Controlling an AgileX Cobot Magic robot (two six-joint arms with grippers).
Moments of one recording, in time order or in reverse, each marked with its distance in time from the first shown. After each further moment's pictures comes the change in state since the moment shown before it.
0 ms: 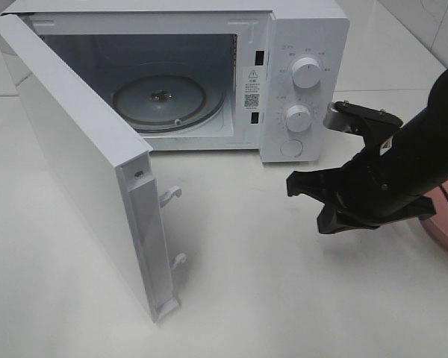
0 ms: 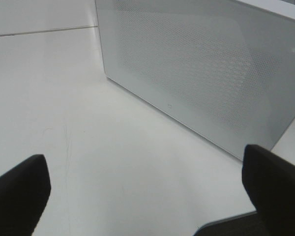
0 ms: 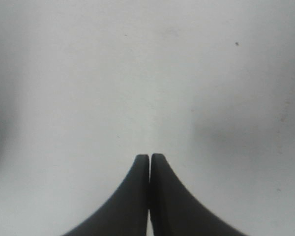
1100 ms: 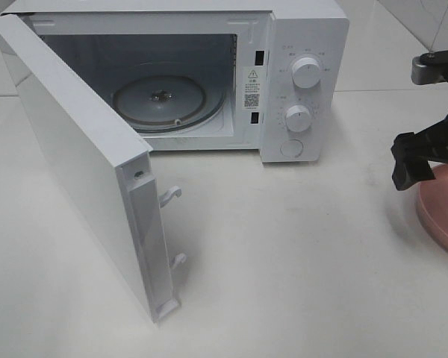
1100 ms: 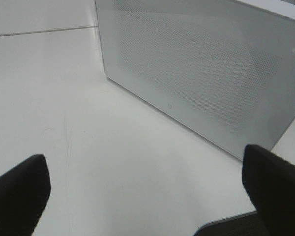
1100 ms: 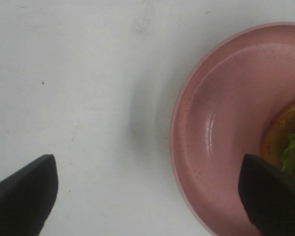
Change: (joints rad) left arm 0.000 0.000 0.000 0.000 0.000 0.000; right arm -0.267 -0.110 -0.126 -0.446 0.249 -0.033
